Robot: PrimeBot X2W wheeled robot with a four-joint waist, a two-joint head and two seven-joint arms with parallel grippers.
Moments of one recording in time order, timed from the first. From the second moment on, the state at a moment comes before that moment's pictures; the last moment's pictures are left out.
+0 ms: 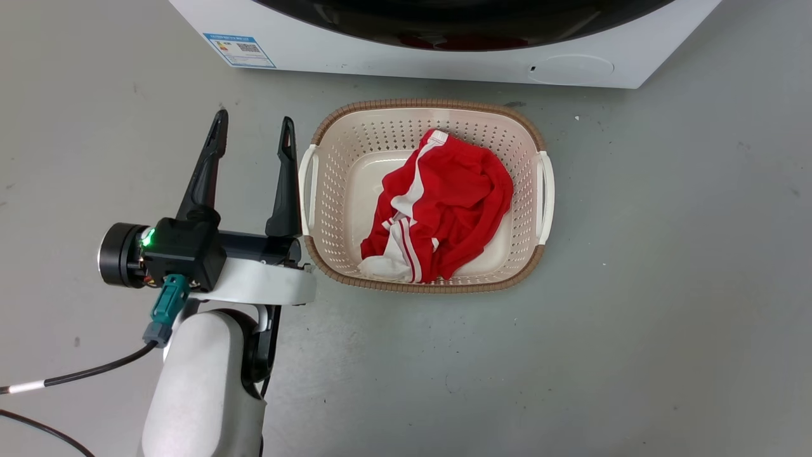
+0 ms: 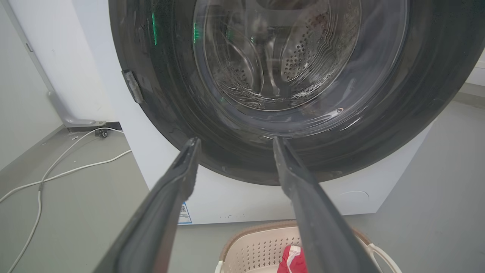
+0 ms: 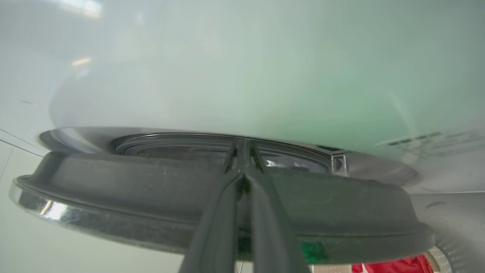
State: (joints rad) left arm -0.39 0.05 -0.08 0.06 -0.06 -0.03 -0.26; right arm -1.54 -0.32 0.11 1.08 1.29 0.13 0.58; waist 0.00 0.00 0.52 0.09
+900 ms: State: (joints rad) left arm -0.38 0.05 -0.06 0.09 -0.05 -0.04 -0.26; right arm -1.40 -0.31 0.12 0.92 1.38 0.13 0.91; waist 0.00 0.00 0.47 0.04
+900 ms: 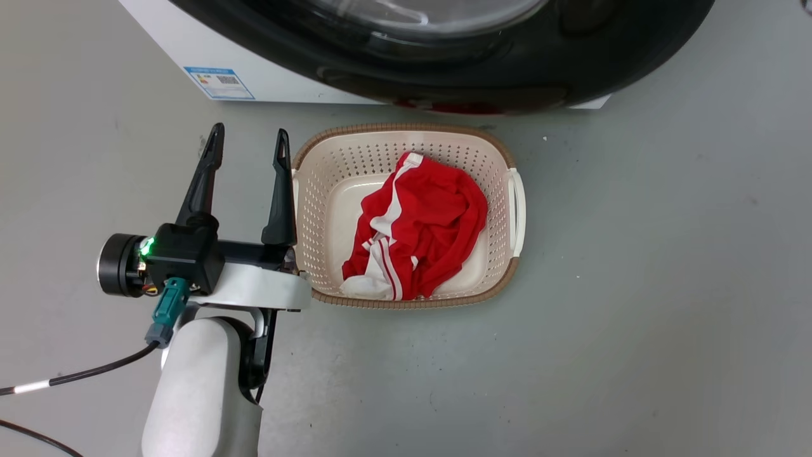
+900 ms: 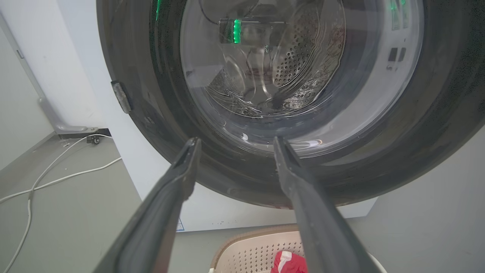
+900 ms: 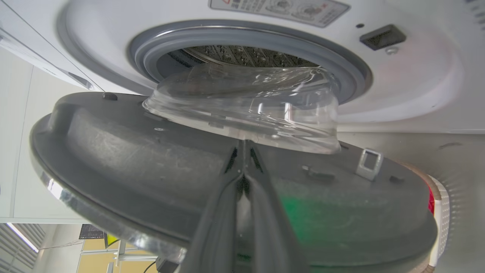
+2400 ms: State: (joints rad) left arm -0.12 0.05 -0.08 0.19 -0.08 -0.01 -0.26; right arm -0.71 -0.07 0.27 0.53 1.44 0.13 1.16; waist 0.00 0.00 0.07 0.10
